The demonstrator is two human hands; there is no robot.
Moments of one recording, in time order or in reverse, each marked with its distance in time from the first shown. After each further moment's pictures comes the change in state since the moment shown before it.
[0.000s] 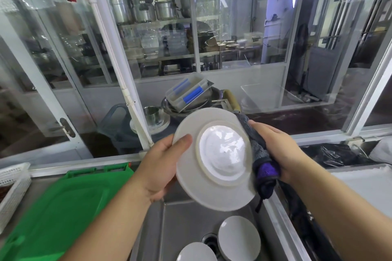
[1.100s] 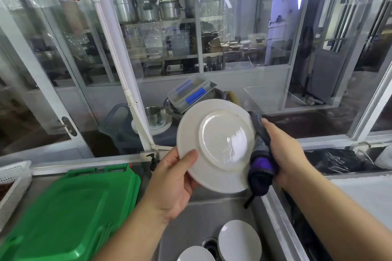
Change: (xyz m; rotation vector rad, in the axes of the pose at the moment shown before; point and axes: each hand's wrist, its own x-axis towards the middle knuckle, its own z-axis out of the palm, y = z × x) left_hand 0.008 -0.034 0.013 -0.455 0.007 0.016; right_hand 0.009 0.000 0.012 0.136 0.171 -0.001
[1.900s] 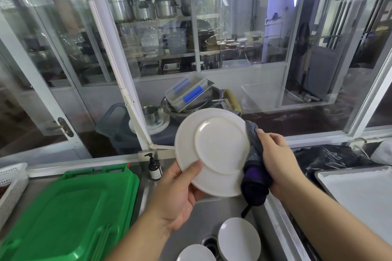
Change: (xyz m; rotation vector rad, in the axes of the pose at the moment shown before) left_hand -0.011 -0.014 -0.001 0.009 0.018 -0.110; right_hand -0.007 0.024 -0.002 -0.167 0.108 -0.028
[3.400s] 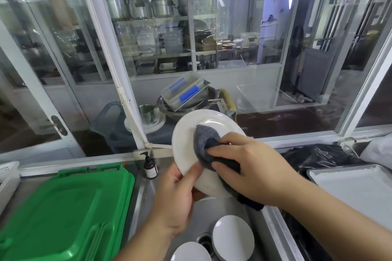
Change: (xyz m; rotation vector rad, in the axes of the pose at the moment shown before) left_hand -0.010 -0.016 0.008 0.161 0.039 0.179; right_hand -0.043 -0.019 -0.002 -1.119 -0.486 -1.049
